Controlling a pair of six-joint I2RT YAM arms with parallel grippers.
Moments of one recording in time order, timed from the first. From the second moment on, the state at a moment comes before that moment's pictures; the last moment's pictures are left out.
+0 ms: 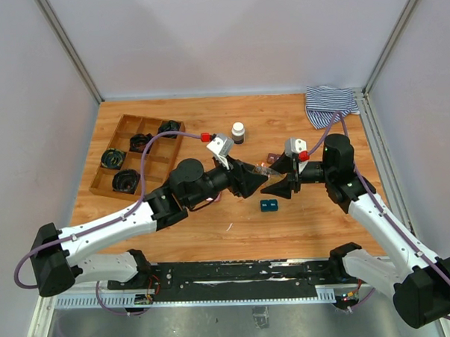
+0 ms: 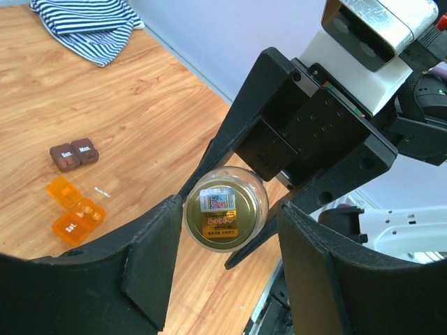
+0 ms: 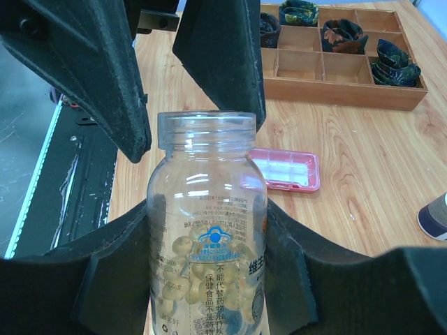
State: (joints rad) left arm -1.03 1.15 0.87 0.26 -0.03 -0.46; right arm 0.33 0.97 0.72 -0.06 -1.15 -0.30
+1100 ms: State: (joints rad) left arm -1.01 1.20 0.92 0.22 0.04 -0.44; right arm 0.31 0.96 0.72 -0.06 -1.14 -0.30
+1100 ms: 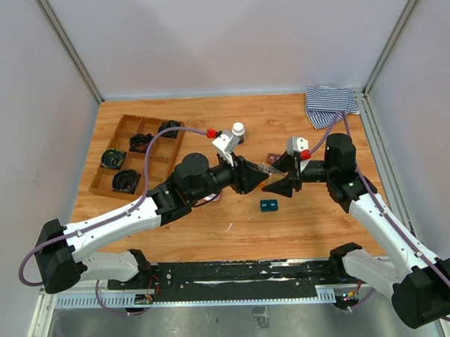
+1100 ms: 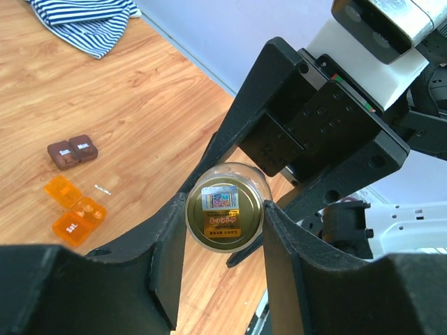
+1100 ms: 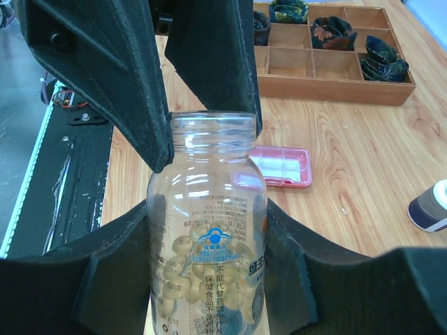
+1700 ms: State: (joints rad) left arm -0.93 1.21 0.87 0.25 0.08 -0.44; right arm 0.21 0.91 0.74 -0.09 -1.14 -0.30
